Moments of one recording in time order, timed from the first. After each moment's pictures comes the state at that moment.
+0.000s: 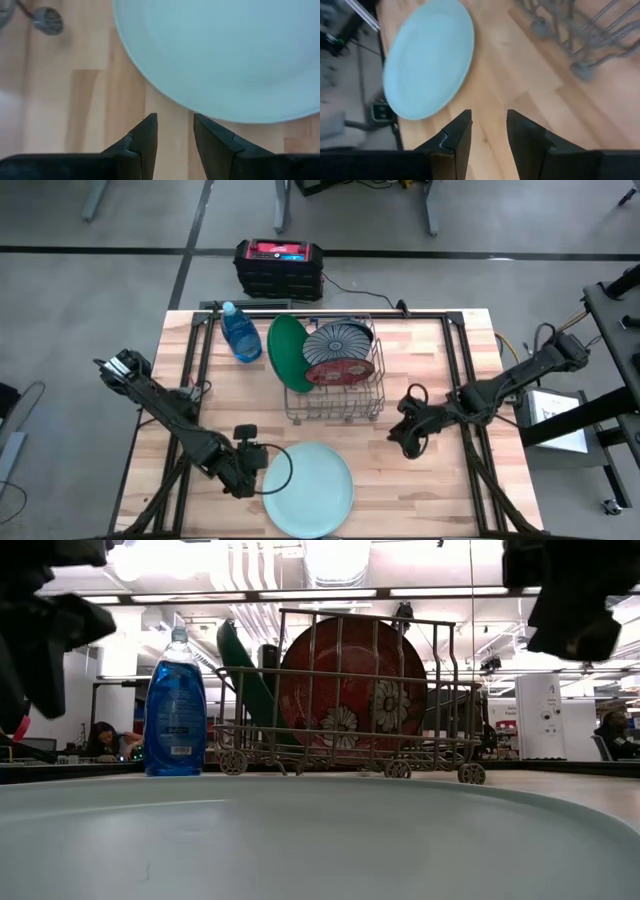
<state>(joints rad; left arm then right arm) -0.74 1.52 0.91 -0.64 -0.36 -0.69 0.46 1.05 0.61 -0.33 0.17 1.04</state>
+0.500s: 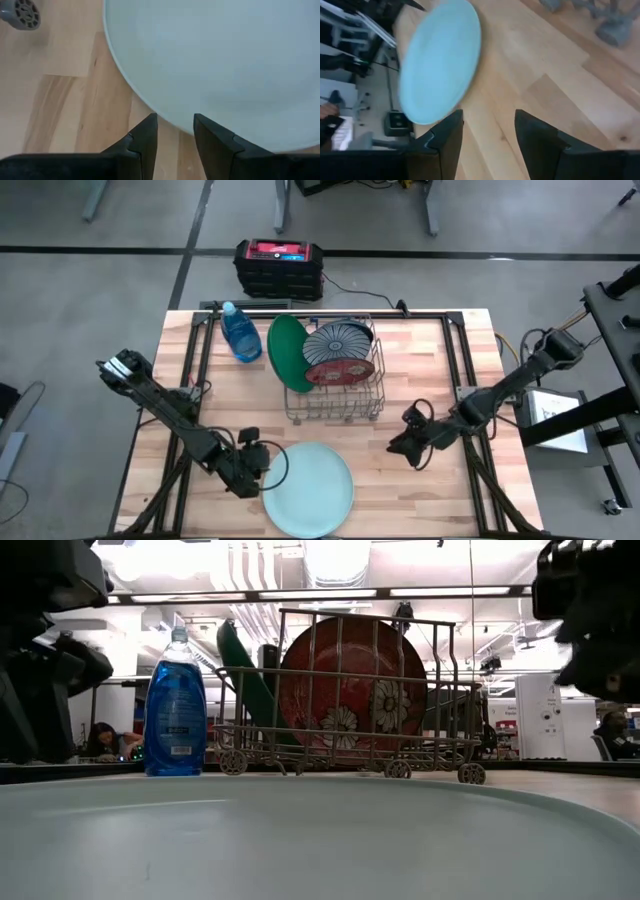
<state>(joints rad) -0.74 1.52 0.73 -0.31 -0.39 -0.74 0.61 1.10 0.43 -0.04 0.30 1.24</state>
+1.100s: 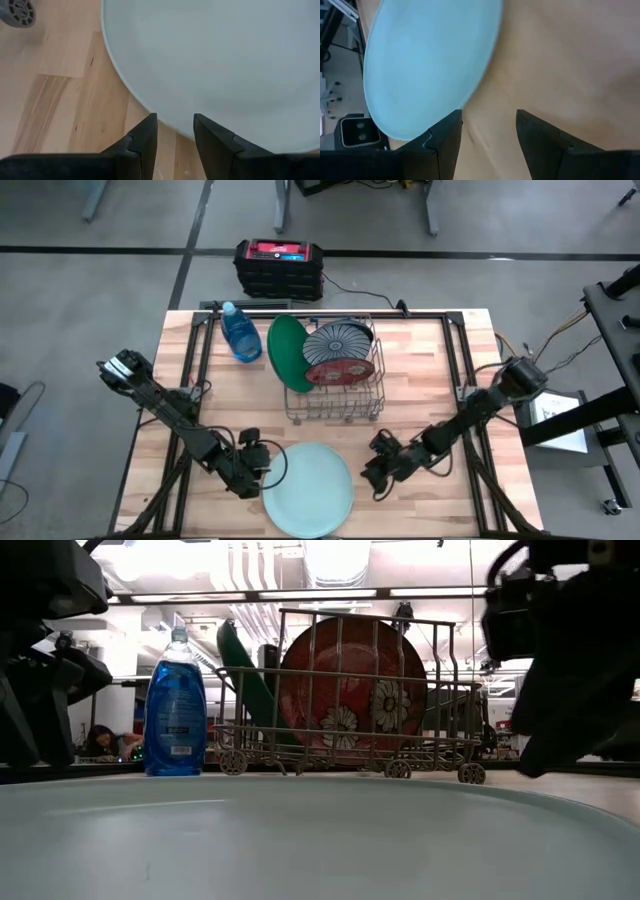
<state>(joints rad) -0.74 1.52 0.70 -0.24 -0.39 -0.75 0.61 1.70 0.72 0.17 0.26 1.26</state>
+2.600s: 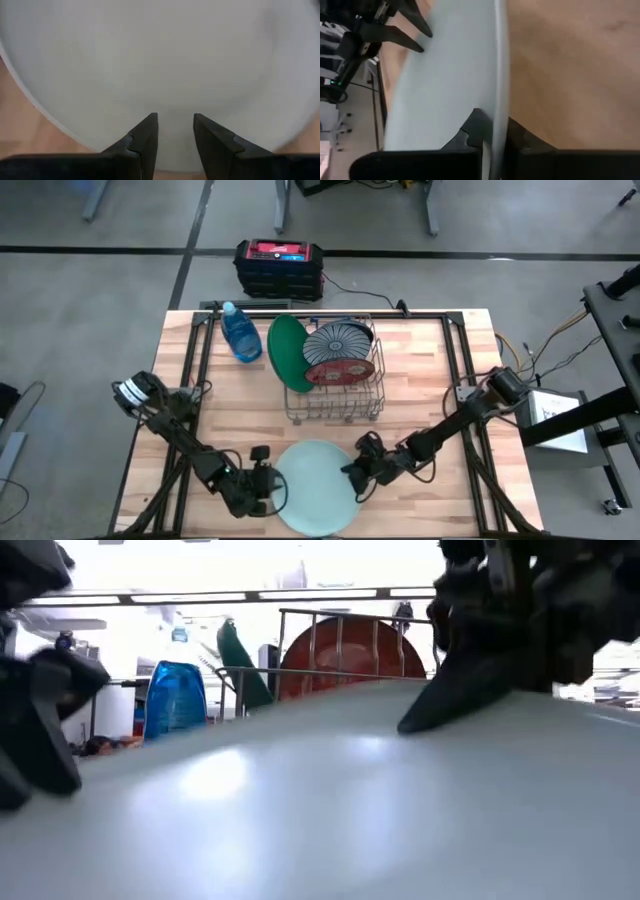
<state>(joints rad) -0.84 1.75 0.77 0.01 -0.59 -0.64 0.58 1.83 0.83 0.28 0.39 1.21</state>
